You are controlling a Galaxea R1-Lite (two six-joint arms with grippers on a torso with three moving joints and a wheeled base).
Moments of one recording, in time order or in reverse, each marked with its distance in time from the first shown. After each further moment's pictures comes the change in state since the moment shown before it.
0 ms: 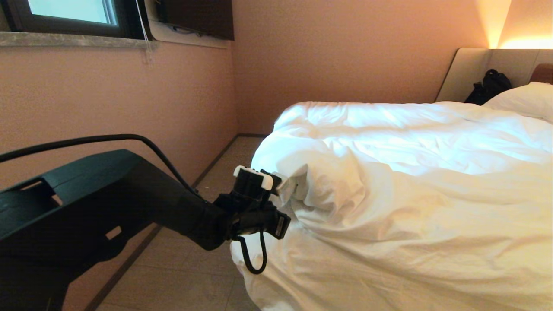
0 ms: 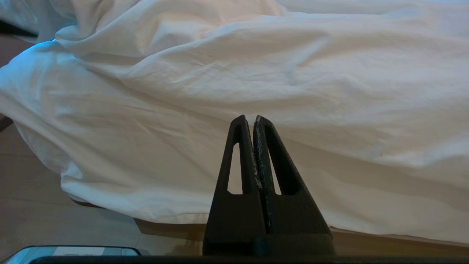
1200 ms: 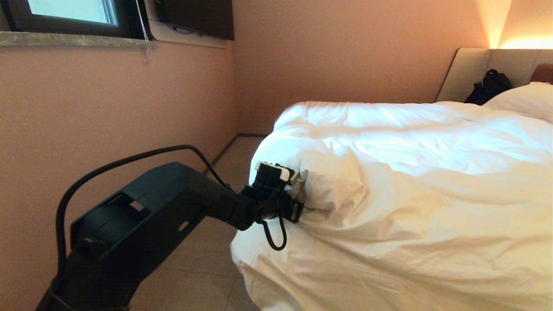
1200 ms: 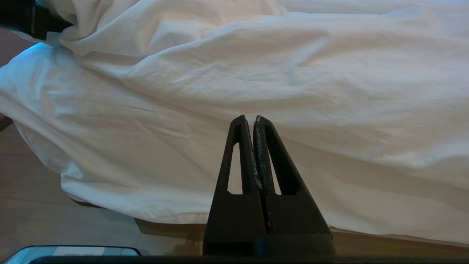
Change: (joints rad) left arm -0.004 0.242 -0.394 0.108 -0.018 -0.033; right arm 0.000 0.000 0.000 0.000 0.001 0.000
